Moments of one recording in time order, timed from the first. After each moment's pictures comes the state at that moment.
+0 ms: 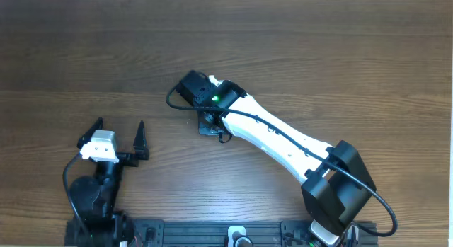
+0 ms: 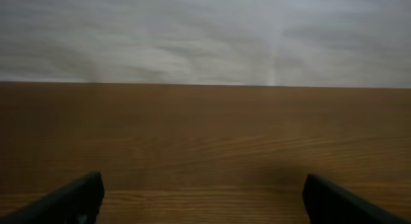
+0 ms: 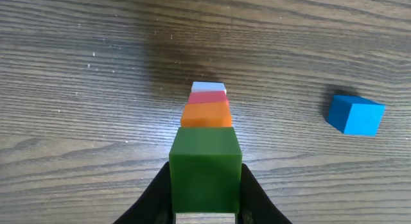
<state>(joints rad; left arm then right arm) 0.08 0.01 0.01 -0.06 0.16 -0.05 0.81 1.84 1.46 -1.05 0.13 0.75</state>
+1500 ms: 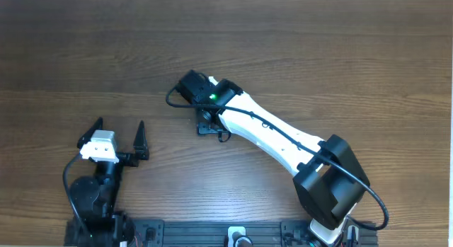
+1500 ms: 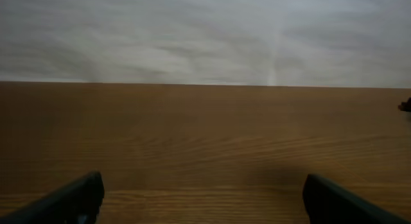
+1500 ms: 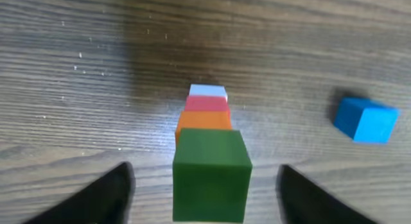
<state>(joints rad) 0.08 0.01 0.01 -0.06 0.16 -0.05 0.80 1.88 1.46 -1.04 0.12 0.74</state>
